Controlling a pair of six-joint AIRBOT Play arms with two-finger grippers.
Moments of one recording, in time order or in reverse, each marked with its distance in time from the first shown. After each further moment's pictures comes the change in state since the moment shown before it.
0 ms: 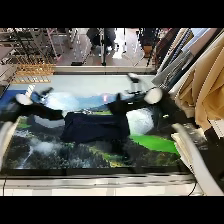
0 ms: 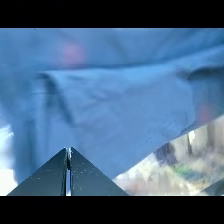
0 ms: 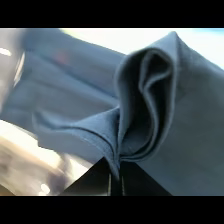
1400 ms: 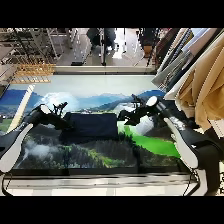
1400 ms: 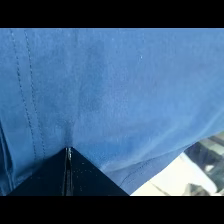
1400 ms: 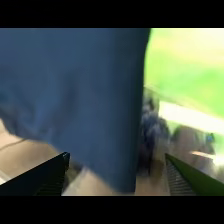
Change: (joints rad) left arm -0.137 -0.251 -0.076 -0.031 0.082 -0.041; right arm -0.255 -0.329 -0.025 0.303 0.204 -0.066
